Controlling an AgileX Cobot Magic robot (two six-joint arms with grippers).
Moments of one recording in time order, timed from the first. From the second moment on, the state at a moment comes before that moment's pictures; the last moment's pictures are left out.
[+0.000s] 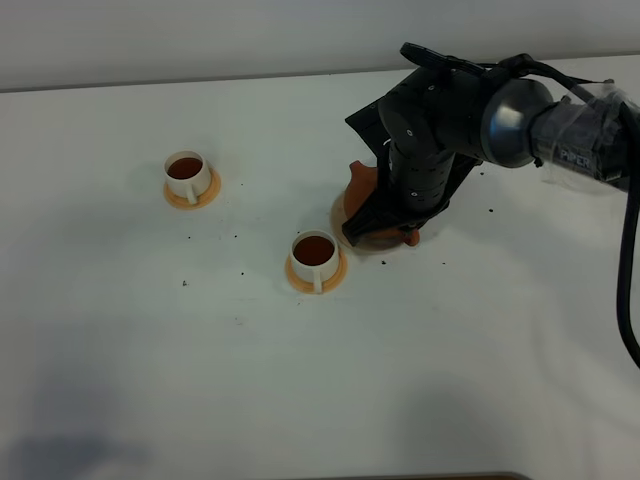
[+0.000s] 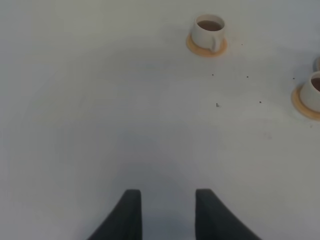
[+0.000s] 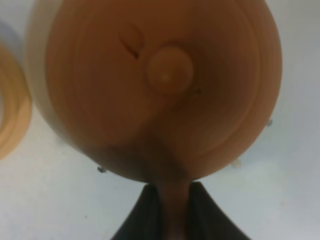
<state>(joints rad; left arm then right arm) 0.10 -0.01 -0.51 -0.06 1.07 0.05 0.75 2.16 -1.62 -0.14 0.87 0.05</state>
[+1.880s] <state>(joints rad) 0.10 -0.01 -0.51 -0.06 1.07 0.05 0.75 1.83 -1.49 -0.12 1.21 0.05</state>
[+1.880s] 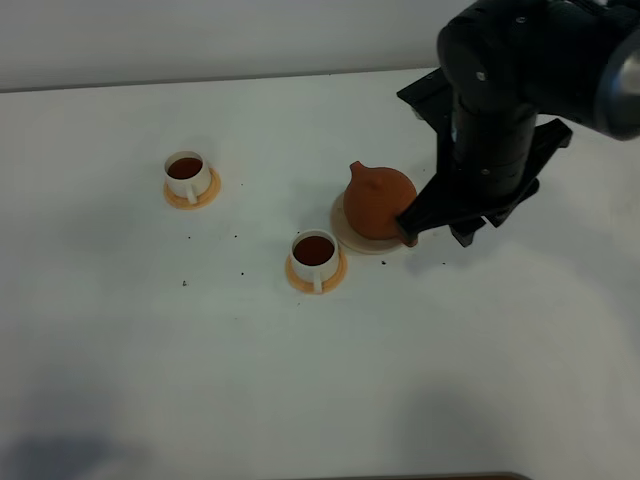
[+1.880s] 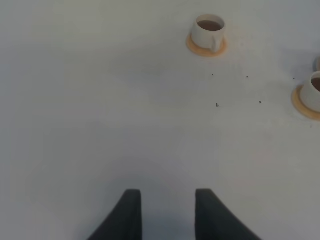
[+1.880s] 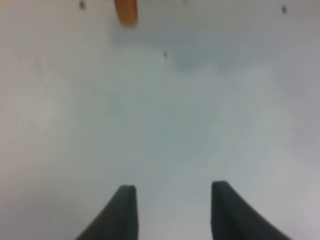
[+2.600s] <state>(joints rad) 0.10 -0.01 -0.51 -0.06 1.07 0.05 0.75 1.15 -0.84 -0.15 1.21 0.09</state>
